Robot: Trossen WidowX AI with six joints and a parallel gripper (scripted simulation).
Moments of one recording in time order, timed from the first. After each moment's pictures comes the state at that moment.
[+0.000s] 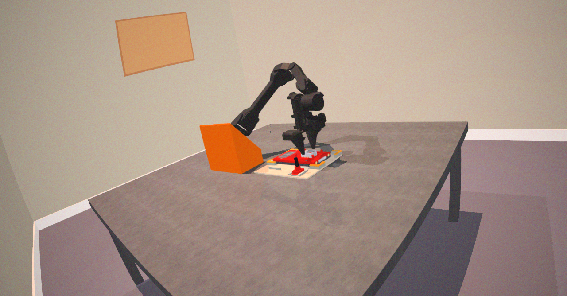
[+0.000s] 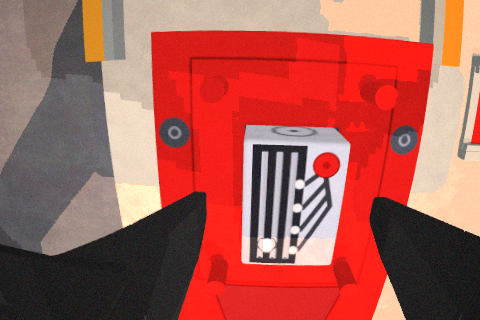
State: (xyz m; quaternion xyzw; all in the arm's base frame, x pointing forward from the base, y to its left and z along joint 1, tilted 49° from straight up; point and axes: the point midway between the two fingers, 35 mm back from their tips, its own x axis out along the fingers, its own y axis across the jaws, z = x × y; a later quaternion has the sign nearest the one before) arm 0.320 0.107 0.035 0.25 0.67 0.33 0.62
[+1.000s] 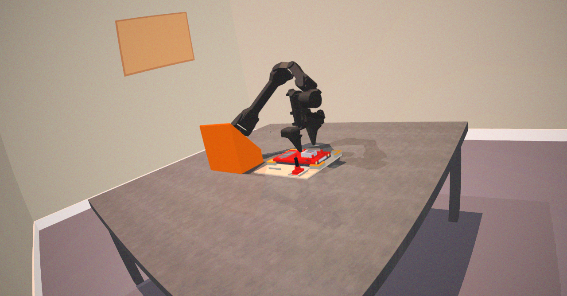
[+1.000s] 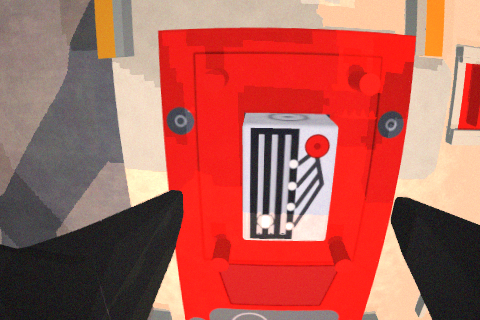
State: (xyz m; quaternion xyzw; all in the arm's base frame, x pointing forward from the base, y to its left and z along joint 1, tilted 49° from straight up) arm 0.320 0.097 0.043 0.26 0.68 0.32 0.61
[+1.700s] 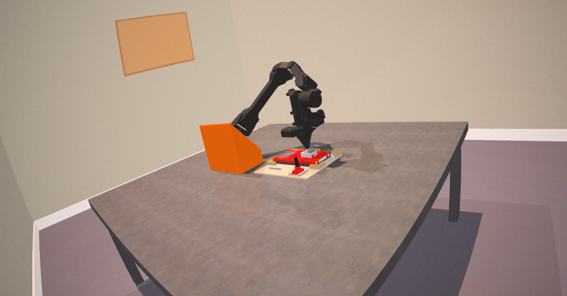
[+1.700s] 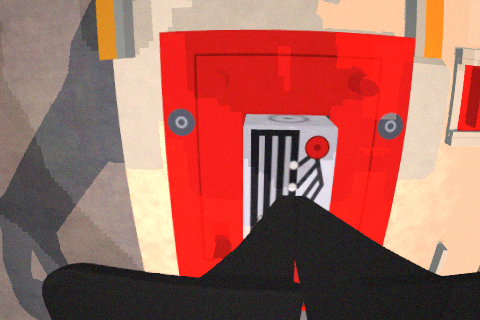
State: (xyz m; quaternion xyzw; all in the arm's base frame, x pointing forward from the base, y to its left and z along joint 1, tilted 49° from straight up) arm 0.320 0.097 0.043 0.26 0.68 0.32 0.61
